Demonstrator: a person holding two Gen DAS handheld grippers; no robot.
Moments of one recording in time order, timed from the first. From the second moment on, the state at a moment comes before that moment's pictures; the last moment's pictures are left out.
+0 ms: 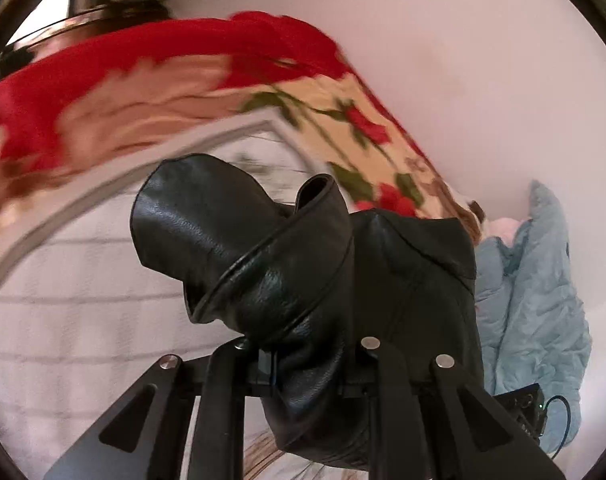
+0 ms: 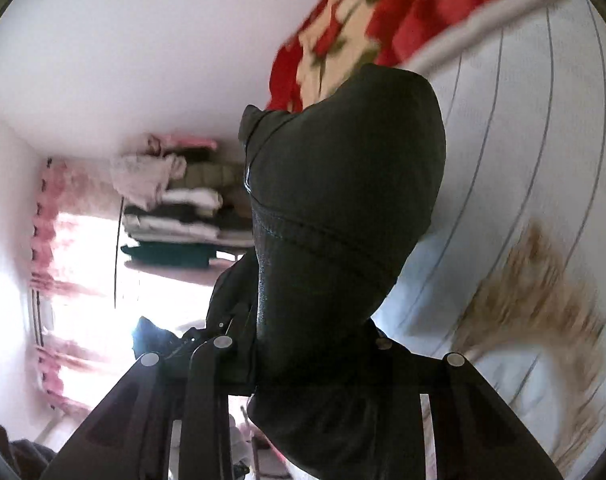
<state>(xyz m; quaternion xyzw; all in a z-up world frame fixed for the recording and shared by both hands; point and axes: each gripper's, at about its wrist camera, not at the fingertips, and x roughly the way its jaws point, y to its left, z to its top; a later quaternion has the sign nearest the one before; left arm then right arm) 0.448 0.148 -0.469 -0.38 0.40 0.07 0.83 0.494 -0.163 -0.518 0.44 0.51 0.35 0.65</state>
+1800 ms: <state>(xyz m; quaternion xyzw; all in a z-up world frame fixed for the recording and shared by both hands) 0.345 -0.003 -0.206 -0.01 0.46 0.03 0.89 0.319 -0.169 -0.162 -0.01 0.48 -0.13 0.87</state>
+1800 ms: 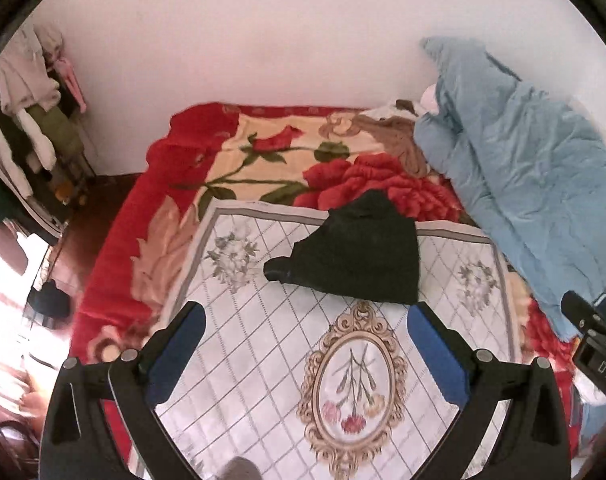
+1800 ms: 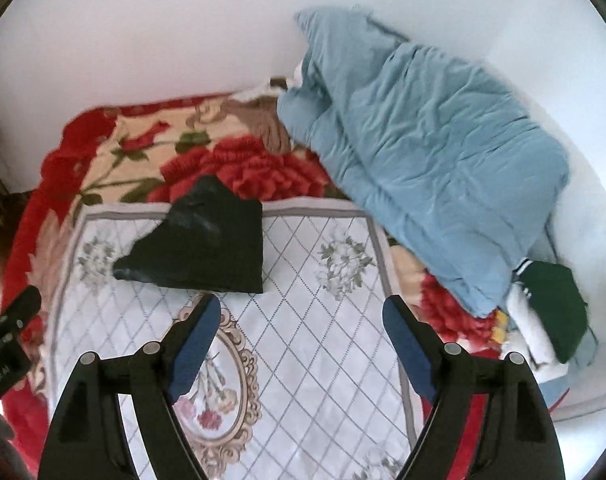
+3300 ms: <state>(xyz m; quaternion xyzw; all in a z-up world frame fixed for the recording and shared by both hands) 0.158 -0.008 -0.016 0.00 0.36 0.01 0.93 0.094 -0.144 0.088 -0.01 0.38 -0.10 0.92</state>
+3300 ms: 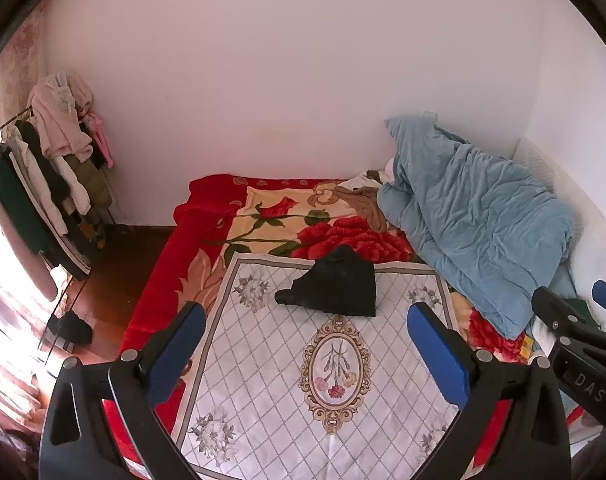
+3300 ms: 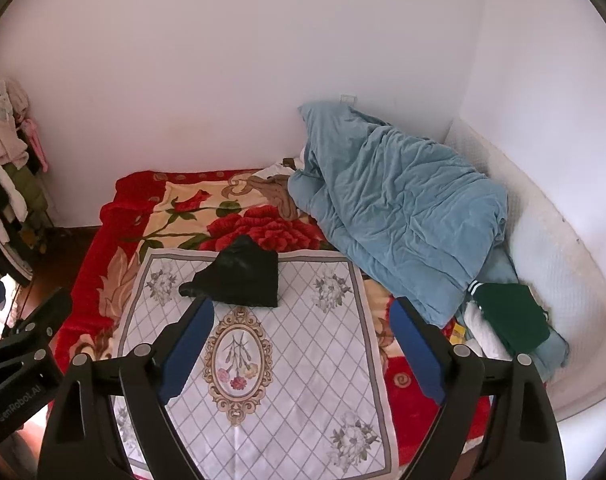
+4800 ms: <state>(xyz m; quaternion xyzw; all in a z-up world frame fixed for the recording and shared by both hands) 0.156 -0.007 -0.005 0.00 0.36 0.01 0.93 0.094 -0.136 0.101 -0.01 0.39 -0.09 0.92</state>
